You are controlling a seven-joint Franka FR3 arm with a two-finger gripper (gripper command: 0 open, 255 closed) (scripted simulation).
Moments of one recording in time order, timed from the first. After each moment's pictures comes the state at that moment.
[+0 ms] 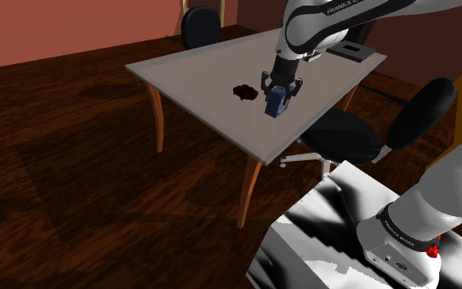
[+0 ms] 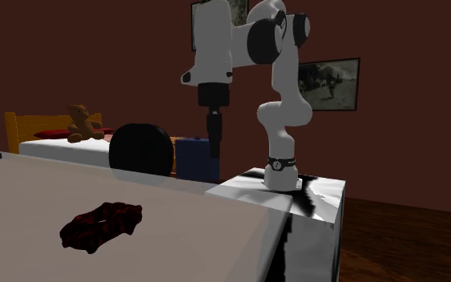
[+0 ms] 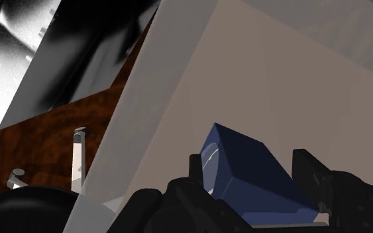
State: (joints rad) arm -0.26 -0.03 0.25 -2.20 0.02 2.17 0.89
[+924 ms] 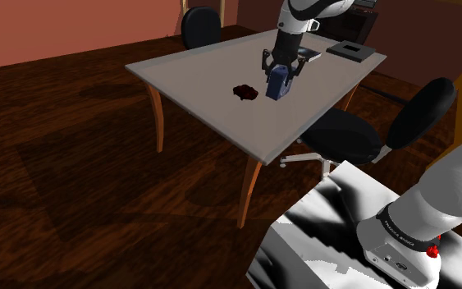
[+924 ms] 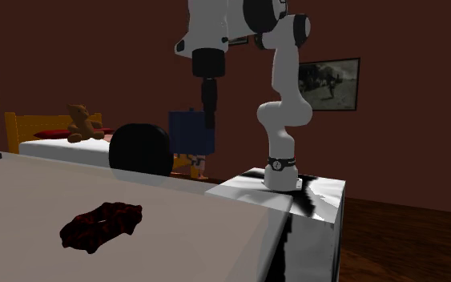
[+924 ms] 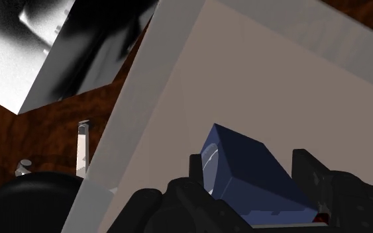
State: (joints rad) arm -0.26 -0.05 0.25 -2.03 0.02 1.99 0.89
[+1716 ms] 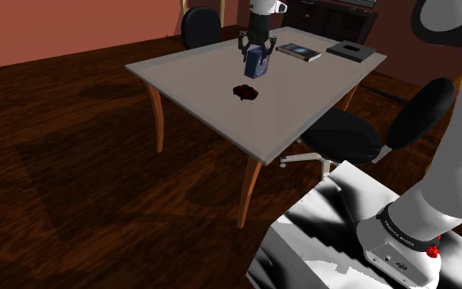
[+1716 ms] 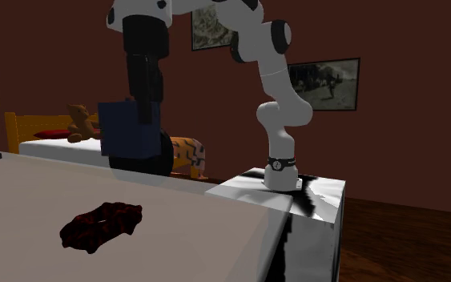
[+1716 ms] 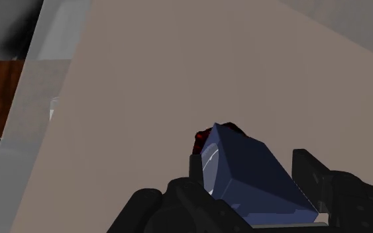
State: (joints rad) arm -0.21 0.46 0.24 -1.32 -0.10 1.77 0.93
